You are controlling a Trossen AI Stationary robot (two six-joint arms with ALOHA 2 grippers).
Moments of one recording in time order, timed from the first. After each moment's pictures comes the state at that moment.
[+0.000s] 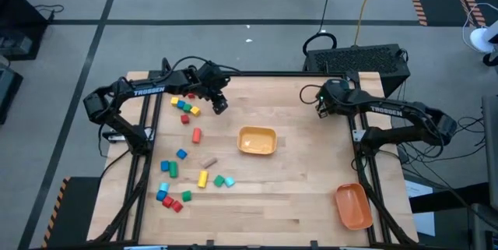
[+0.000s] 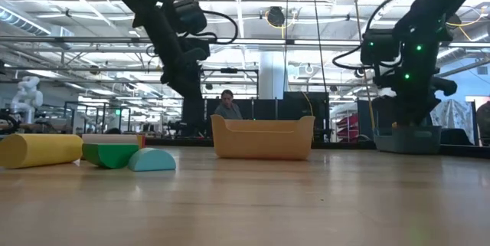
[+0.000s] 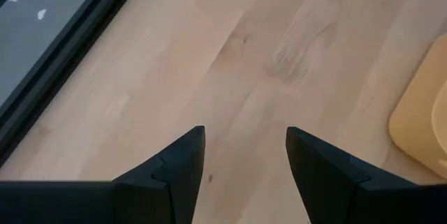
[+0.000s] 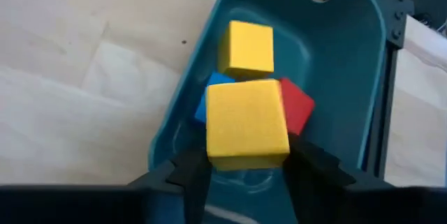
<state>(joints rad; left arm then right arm) 0.55 1.53 1.05 -0.51 0.06 0.02 -0.65 1.17 0.56 -0.69 0.53 0.53</state>
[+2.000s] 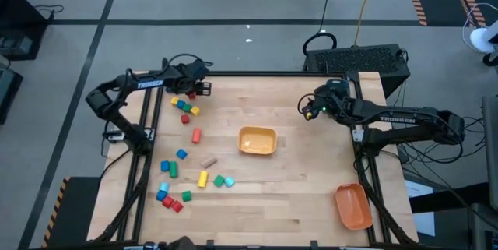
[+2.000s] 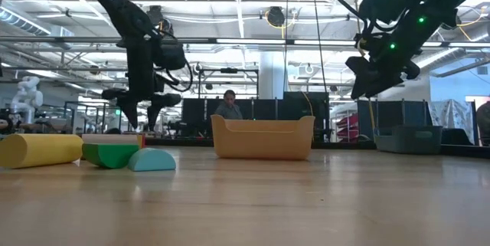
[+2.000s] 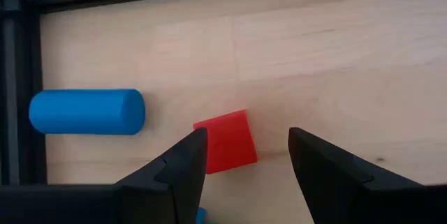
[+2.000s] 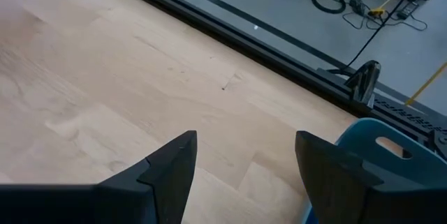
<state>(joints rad) 0.79 1.60 0.93 -0.62 -0.29 -0.65 -0.34 1.02 0.56 -0.37 0.62 0.43</state>
